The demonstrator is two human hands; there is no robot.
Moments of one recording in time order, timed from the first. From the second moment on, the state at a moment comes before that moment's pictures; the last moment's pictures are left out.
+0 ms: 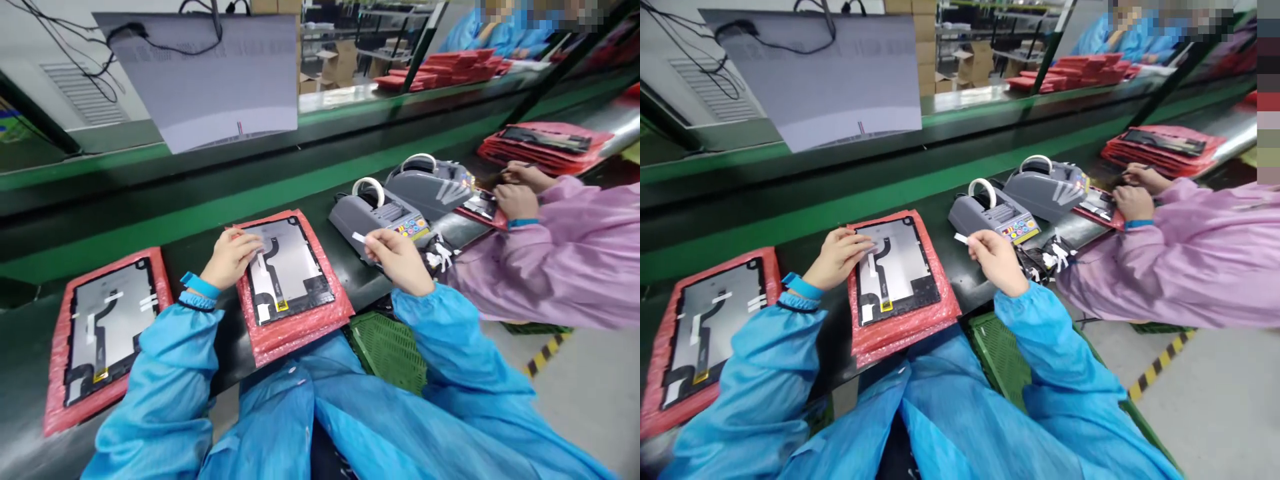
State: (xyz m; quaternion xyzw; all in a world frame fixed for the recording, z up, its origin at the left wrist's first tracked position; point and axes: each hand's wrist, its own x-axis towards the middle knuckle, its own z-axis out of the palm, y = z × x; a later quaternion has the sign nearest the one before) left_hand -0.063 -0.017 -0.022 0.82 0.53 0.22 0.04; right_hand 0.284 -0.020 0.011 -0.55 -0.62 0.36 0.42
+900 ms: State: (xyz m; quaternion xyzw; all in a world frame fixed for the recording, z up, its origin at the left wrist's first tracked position) left_hand -0.059 -0.006 -0.050 0.88 0.43 0.19 0.10; right_hand 0.131 0.044 0.009 -0.57 -0.80 0.19 -0.02
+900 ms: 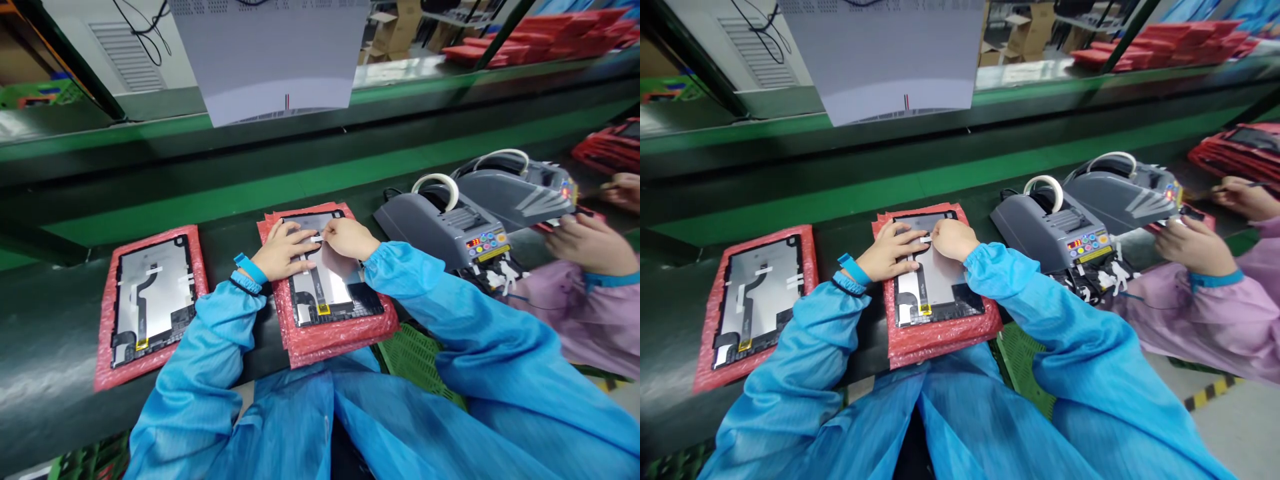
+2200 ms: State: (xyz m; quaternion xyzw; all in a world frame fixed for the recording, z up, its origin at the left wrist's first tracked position) left_hand -0.060 0.007 -0.039 0.88 0.44 0.20 0.02; right_hand 0.369 -0.020 -0.056 -0.70 -0.36 0.33 0.52
